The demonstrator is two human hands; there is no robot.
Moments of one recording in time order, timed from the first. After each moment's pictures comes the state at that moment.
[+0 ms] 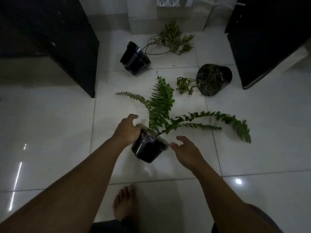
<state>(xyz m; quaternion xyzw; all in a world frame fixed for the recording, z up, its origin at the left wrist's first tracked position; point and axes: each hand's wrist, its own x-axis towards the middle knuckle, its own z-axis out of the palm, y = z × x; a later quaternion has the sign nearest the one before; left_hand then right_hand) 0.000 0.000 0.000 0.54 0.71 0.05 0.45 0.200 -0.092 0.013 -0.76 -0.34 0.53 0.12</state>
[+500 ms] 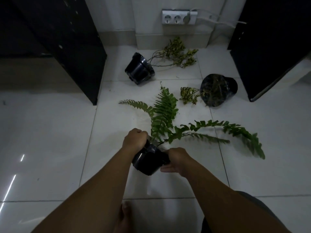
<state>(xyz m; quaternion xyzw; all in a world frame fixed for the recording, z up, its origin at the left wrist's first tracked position) 0.029 -0.011 -0.045 0.41 0.76 0.11 0.49 0.181 -0.065 -0.067 -0.72 -0.17 0.66 0.17</state>
